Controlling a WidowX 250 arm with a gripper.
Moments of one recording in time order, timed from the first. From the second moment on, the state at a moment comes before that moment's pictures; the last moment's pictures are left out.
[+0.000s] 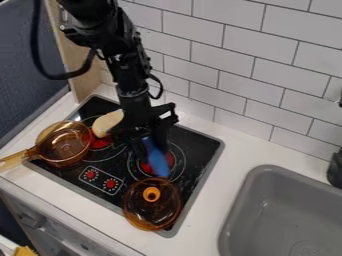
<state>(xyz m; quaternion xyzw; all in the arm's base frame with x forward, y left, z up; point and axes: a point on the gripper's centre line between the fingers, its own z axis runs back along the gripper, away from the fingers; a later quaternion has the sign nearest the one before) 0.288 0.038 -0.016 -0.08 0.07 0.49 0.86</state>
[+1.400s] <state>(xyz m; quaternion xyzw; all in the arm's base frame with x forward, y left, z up) 0.319 0.107 -0.036 -0.09 0.05 0.57 0.81</state>
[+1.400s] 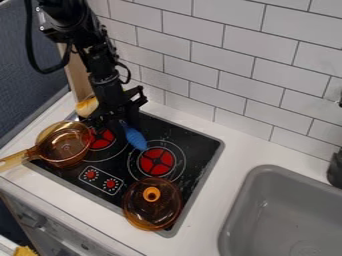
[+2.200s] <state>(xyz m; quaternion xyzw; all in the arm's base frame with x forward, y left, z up) 0.322 0.128 -0.036 -0.08 0.03 0.59 0.80</state>
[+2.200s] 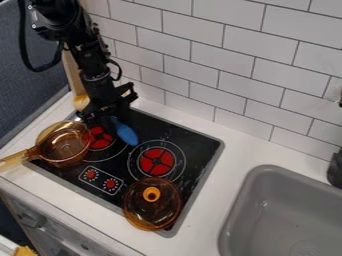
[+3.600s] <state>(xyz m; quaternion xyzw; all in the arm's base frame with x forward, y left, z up) 0.293 0.085 -0.042 -0.01 0.03 0.50 0.87</state>
